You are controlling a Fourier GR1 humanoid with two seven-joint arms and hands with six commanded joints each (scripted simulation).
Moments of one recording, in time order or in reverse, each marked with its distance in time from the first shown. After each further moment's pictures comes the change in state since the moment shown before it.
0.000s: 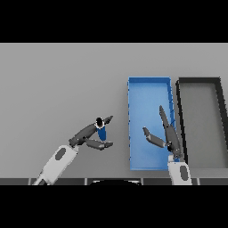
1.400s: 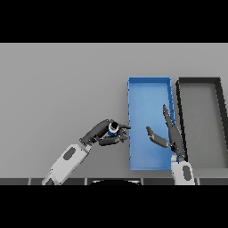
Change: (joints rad) left arm -0.054 -0.113 -0.031 -0.194 0.044 0.083 0.016; right arm -0.001 -0.025 -0.024 -0.003 -0.011 0.004 -0.028
